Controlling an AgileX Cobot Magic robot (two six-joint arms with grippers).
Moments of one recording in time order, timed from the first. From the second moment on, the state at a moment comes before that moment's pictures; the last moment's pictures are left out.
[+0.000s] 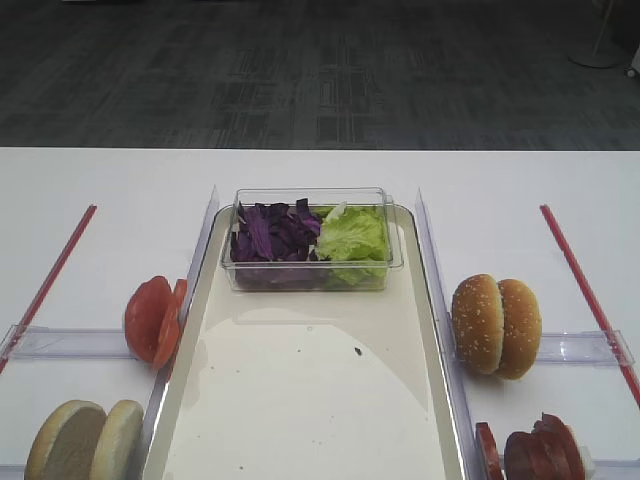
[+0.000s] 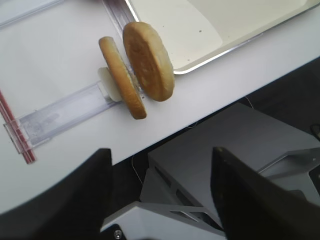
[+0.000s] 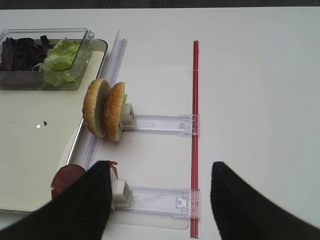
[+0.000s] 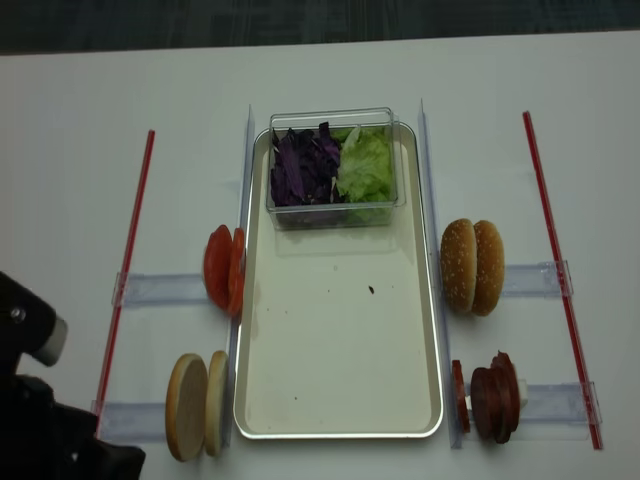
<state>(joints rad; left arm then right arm) -0.48 0.63 -0.68 -0.13 1.25 -0.07 0.02 -0.02 -0.49 0.11 1.12 -0.02</state>
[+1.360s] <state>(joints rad) -0.61 0.99 -0.75 -0.14 0.96 -0.23 0.02 -0.02 -0.49 0.11 1.12 -0.02</state>
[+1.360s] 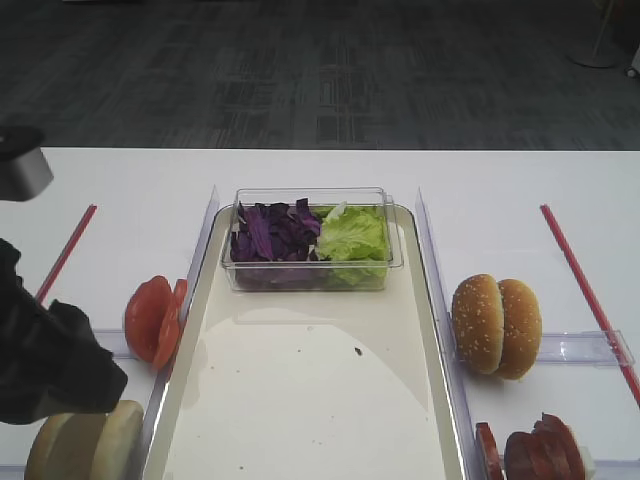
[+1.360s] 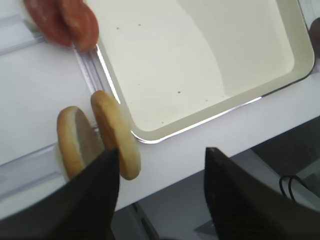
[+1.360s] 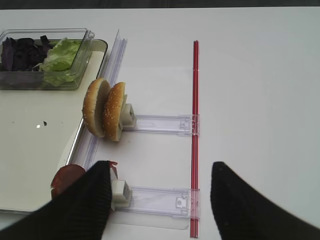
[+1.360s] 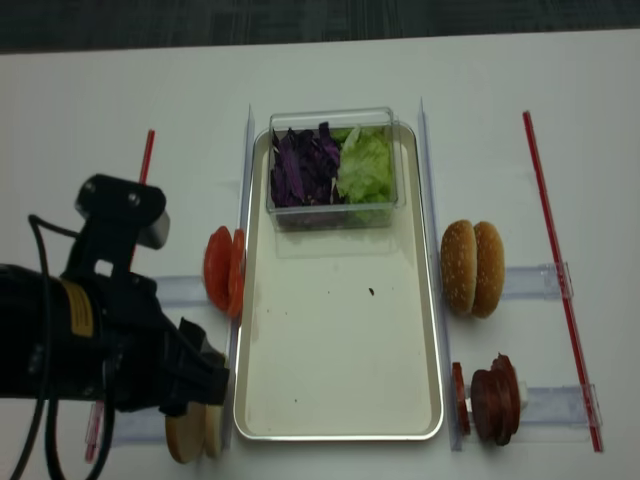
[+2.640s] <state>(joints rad) -0.82 1.39 -0.75 0.22 0.88 -0.86 0.02 -0.02 -0.49 0.11 1.11 -0.02</state>
